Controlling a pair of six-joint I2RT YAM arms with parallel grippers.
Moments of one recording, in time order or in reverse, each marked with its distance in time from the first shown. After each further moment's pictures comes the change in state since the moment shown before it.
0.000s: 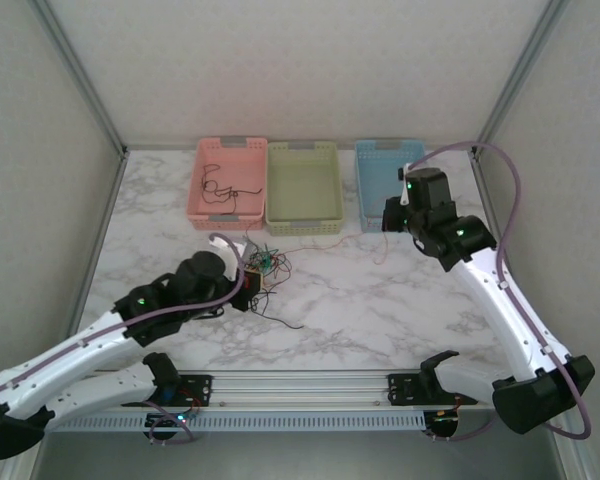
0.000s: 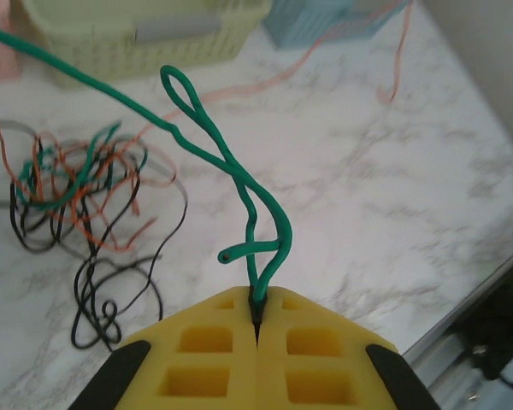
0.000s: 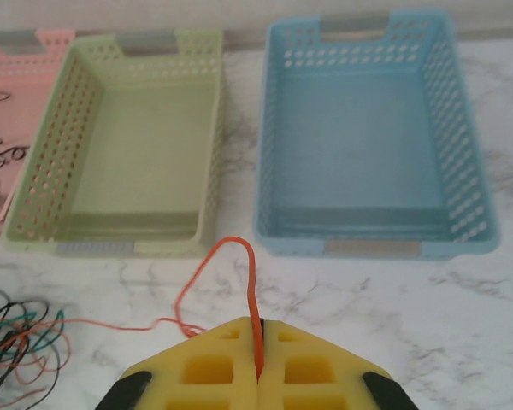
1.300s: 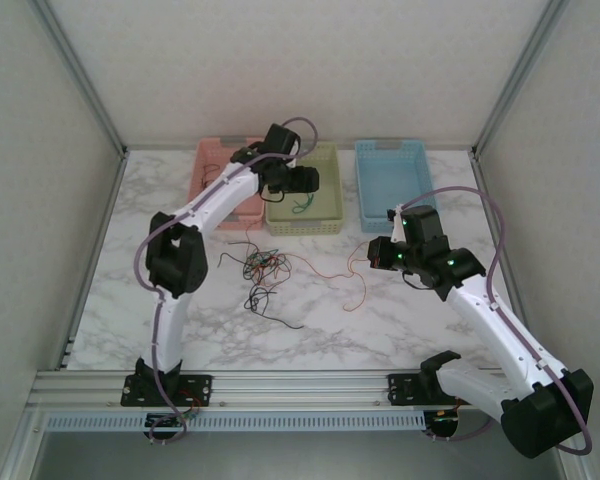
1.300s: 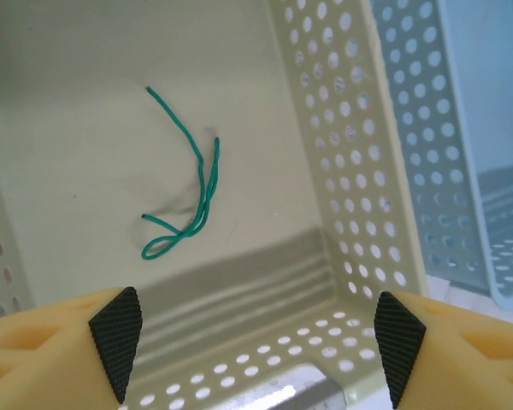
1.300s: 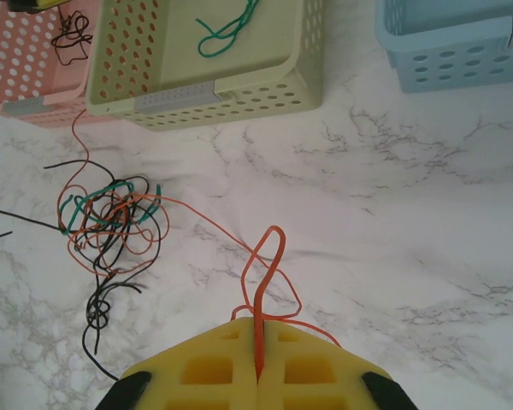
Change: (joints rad) left arm 0.394 1.343 1.191 -0.185 0.243 0.103; right arm 0.000 -0.130 -0.320 0.096 -0.329 0.194
